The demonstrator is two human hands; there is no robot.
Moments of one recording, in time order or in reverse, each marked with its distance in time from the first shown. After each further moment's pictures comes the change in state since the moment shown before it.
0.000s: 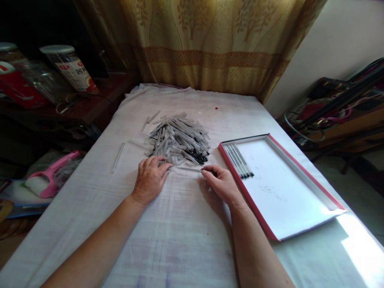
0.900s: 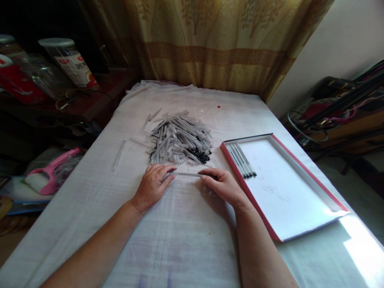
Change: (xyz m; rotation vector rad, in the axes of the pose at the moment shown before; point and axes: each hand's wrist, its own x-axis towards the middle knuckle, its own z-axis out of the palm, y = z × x) left_hand -0.012 0.007 -0.005 -0.404 -0.008 -0.018; right_hand -0.004 -0.003 -0.003 0.064 -0.236 0.013
